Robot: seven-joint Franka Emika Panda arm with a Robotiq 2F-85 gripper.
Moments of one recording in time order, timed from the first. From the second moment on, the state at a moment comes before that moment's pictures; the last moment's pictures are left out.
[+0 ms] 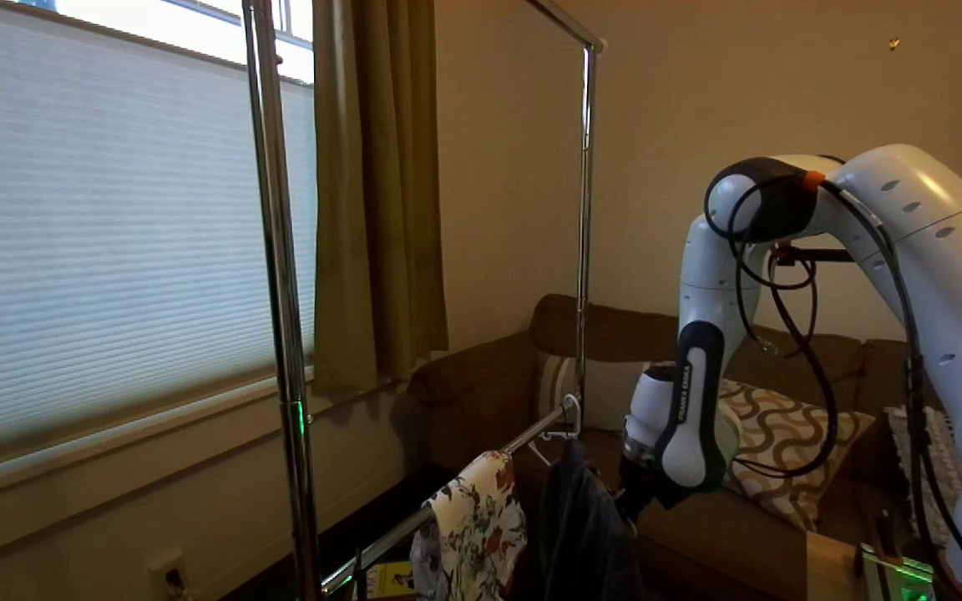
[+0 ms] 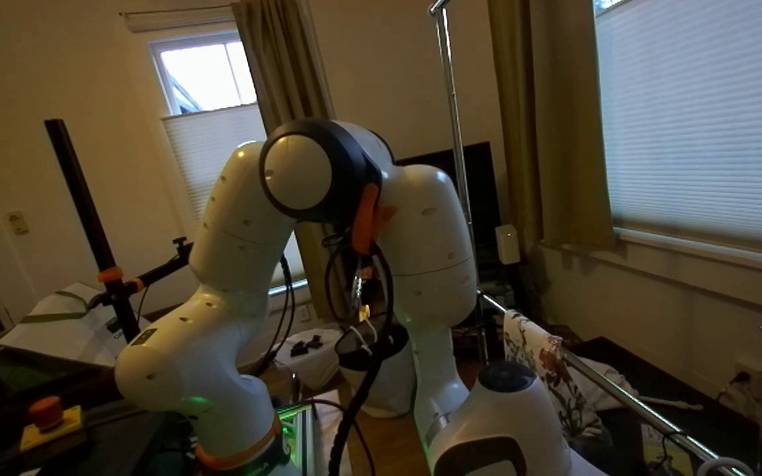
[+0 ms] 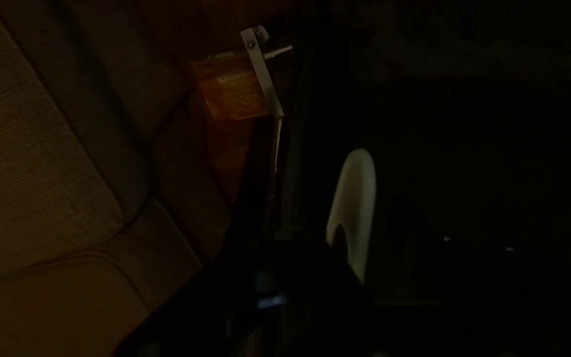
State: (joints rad) arm -0.41 0.65 -0.10 -2.45 -0.41 3.33 0.25
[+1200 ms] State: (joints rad) arm -0.37 0.62 -0.08 -2.50 -0.08 3.45 0.11
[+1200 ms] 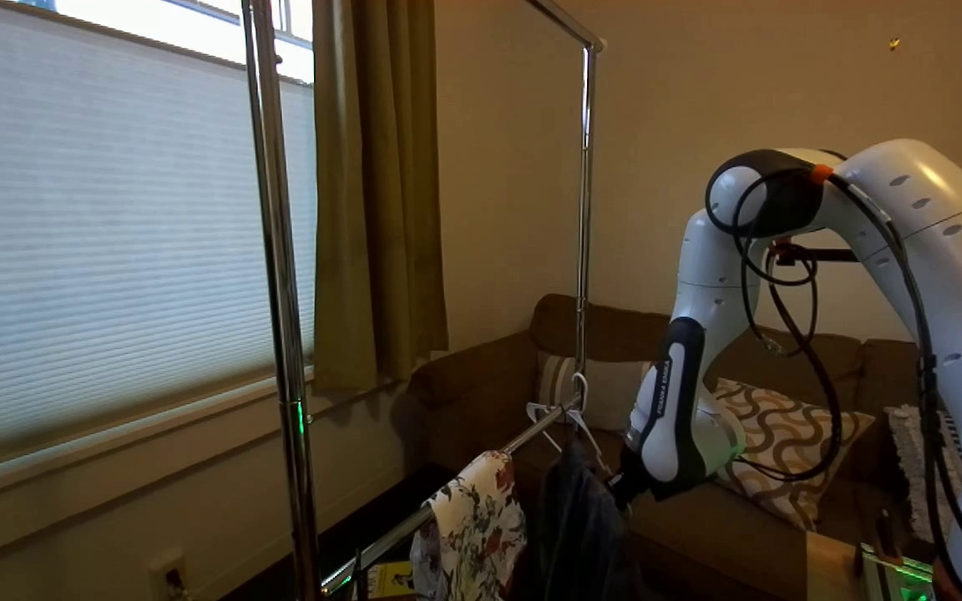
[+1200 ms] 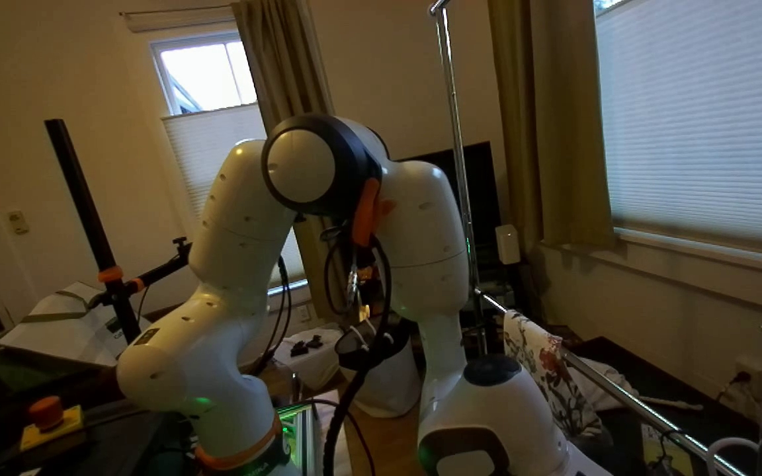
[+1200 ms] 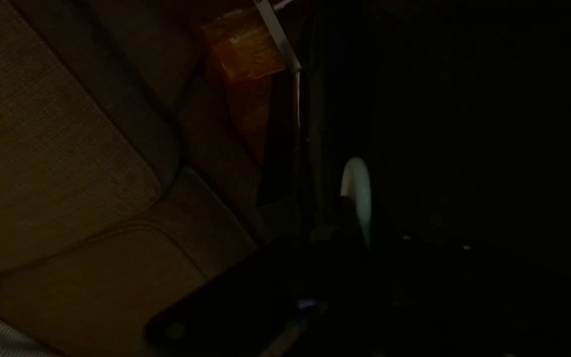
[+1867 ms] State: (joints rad) arm -0.36 0.62 -0.09 -2.50 -0.06 3.49 0.11
